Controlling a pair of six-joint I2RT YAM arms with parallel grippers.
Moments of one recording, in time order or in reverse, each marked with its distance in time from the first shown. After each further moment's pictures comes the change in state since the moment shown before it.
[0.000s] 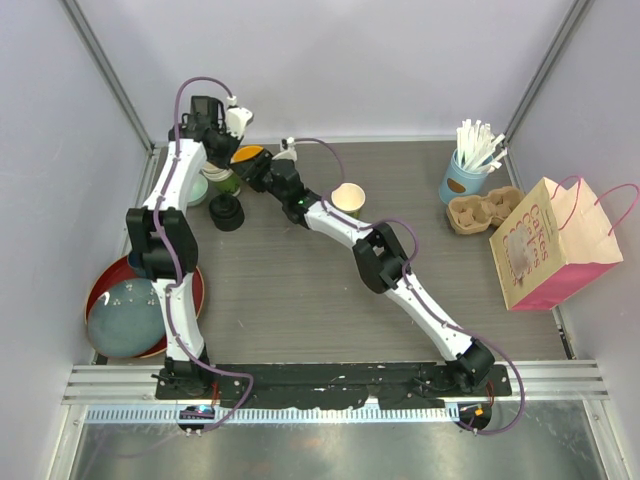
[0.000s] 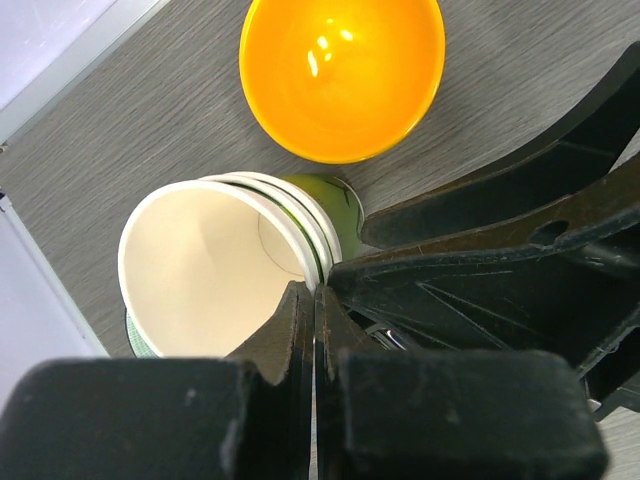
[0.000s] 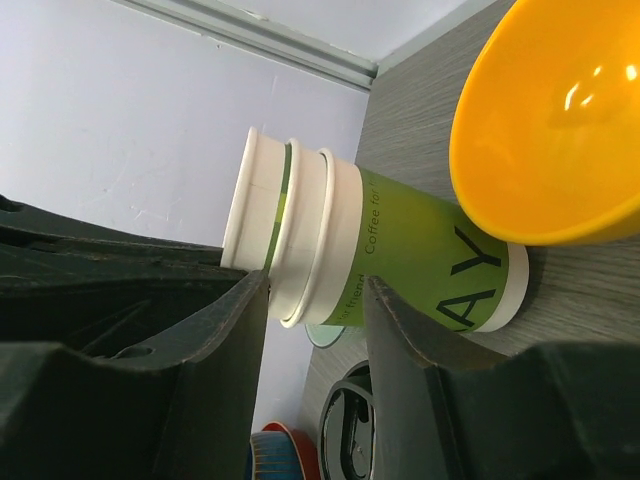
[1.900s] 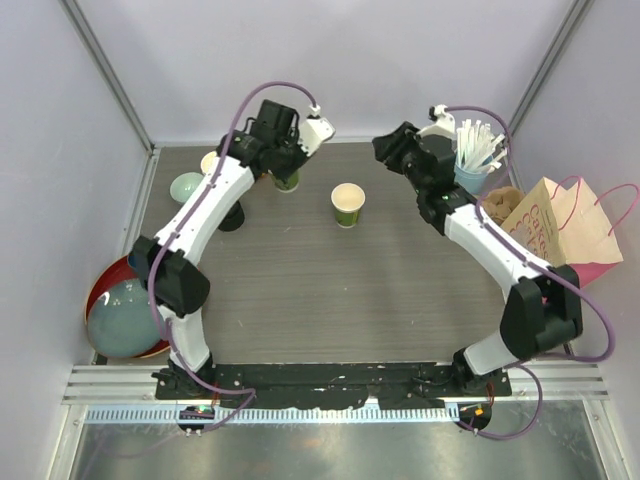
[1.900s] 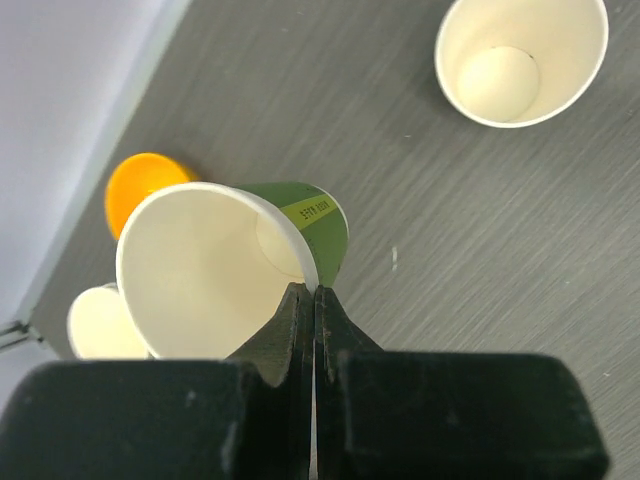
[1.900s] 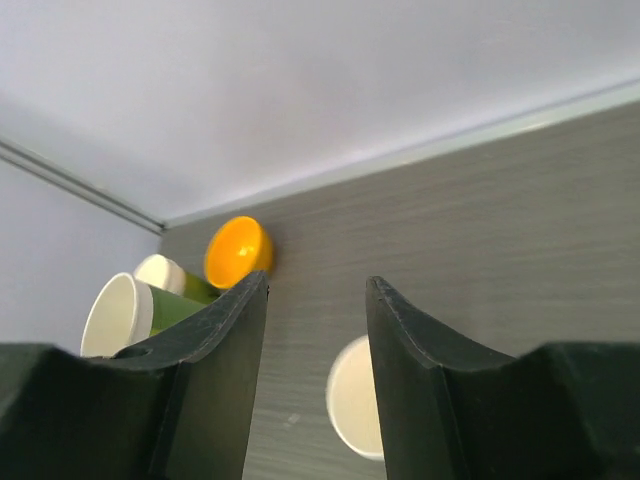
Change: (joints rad) left arm -0.407 -0.288 -0.060 -0.101 -0.084 0.015; right arm -0.383 -1.302 -1.275 -0.086 0.081 -0.514
